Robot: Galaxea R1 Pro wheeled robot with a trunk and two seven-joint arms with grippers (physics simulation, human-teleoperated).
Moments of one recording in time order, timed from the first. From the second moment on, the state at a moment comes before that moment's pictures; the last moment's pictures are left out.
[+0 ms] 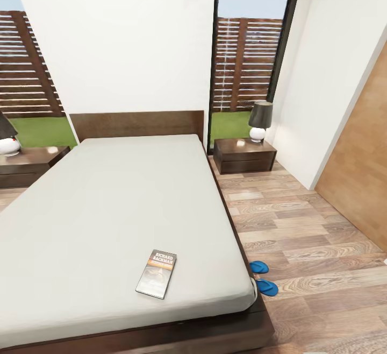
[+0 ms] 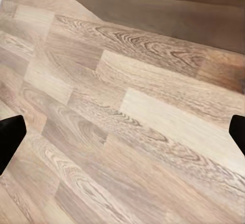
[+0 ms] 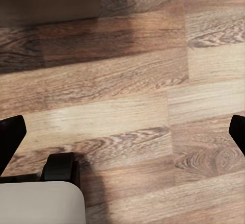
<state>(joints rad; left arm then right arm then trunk) -0.07 0.60 -0.22 -0.07 0.76 -0.30 0.04 -0.44 -0.17 -0.11 0.01 0.12 -0.03 0.02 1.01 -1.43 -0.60</state>
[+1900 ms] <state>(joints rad) -0.71 0.16 -0.21 -0.61 0.33 0.23 0.08 -0.44 -0.17 -0.11 0.01 0.12 -0.03 0.02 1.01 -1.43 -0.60</state>
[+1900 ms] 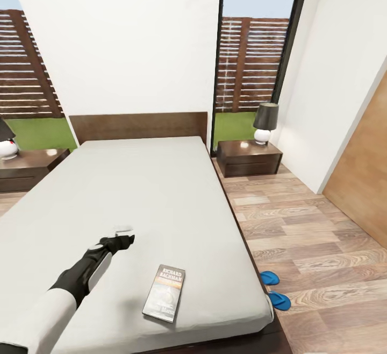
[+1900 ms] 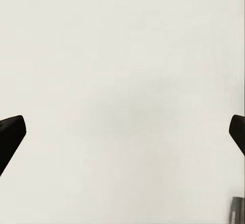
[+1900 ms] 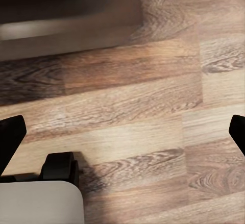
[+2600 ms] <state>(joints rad) -0.76 0.02 -0.21 -0.55 0.29 0.32 0.14 -0.44 -0.18 -0.11 0.01 0.12 -0.03 0.02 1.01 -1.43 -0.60</state>
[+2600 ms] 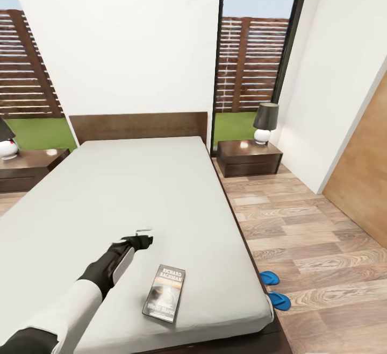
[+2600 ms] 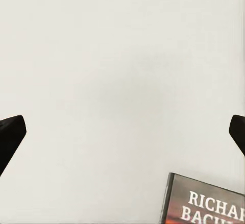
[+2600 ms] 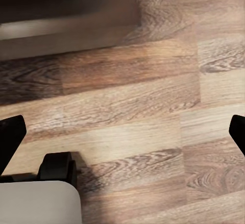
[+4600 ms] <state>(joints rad) -0.80 0.01 -0.22 -0.56 0.29 0.55 0.18 -0.39 -0.18 -0.08 0.00 0.12 -0.03 0.02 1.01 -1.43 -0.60</state>
